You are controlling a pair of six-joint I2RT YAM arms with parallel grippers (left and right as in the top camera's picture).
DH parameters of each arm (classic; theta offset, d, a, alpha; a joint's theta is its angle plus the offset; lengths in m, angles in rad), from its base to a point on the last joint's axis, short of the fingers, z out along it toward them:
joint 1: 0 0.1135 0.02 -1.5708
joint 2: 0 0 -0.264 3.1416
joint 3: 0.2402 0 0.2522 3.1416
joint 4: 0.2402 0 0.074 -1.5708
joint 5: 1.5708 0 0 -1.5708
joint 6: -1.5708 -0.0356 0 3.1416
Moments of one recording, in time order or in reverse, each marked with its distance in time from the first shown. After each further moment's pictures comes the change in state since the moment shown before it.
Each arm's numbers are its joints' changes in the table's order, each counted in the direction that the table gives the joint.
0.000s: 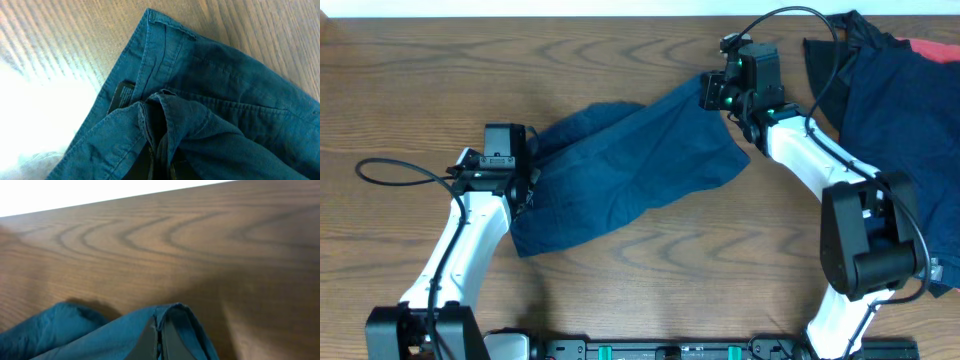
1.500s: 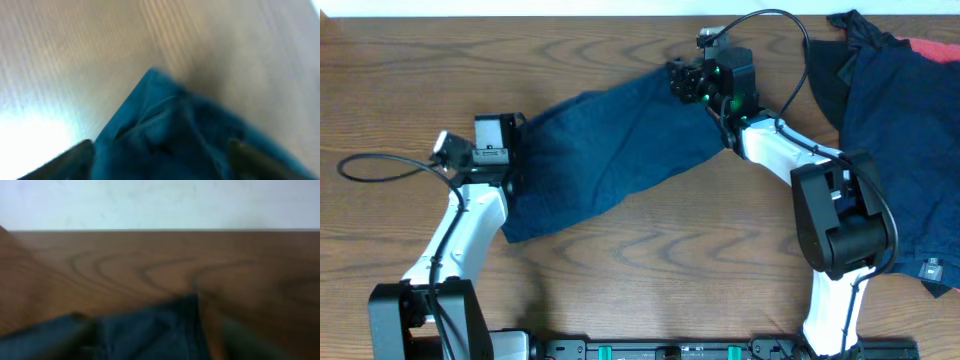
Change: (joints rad) left arm 0.050 0.068 -0.001 -0.283 -0.195 -0.023; right arm 0.058 0.135 0.026 -0.290 0.036 0.041
